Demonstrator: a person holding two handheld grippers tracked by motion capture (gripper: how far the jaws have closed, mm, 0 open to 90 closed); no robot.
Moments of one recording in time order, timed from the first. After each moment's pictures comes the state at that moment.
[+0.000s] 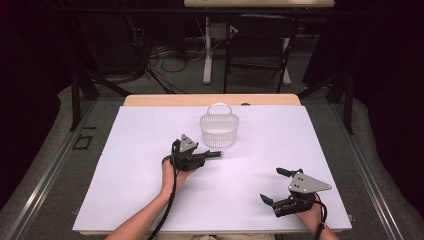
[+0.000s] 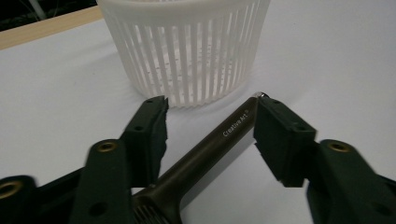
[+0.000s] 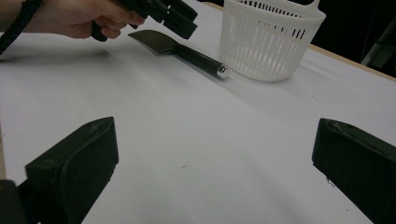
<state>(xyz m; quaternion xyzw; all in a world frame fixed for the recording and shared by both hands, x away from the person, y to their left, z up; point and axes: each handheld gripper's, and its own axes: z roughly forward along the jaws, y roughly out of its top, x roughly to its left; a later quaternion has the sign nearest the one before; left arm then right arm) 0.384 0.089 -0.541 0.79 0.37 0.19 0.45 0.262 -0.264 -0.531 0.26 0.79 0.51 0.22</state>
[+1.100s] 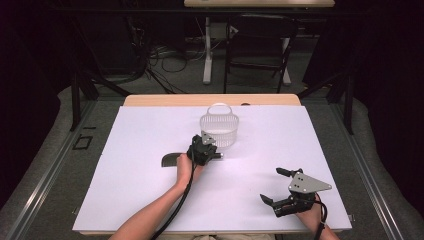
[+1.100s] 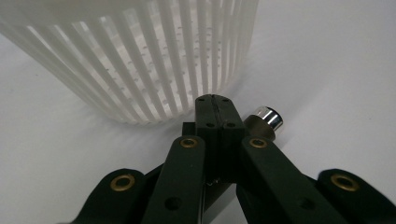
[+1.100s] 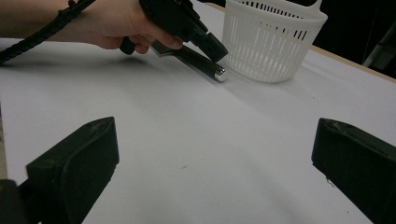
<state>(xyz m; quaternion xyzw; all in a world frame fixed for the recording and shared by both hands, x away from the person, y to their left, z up) 0.413 0.039 -0.554 0.84 0.36 0.18 0.37 0.263 -0.264 -0.531 0.25 0.79 0.51 0.22</state>
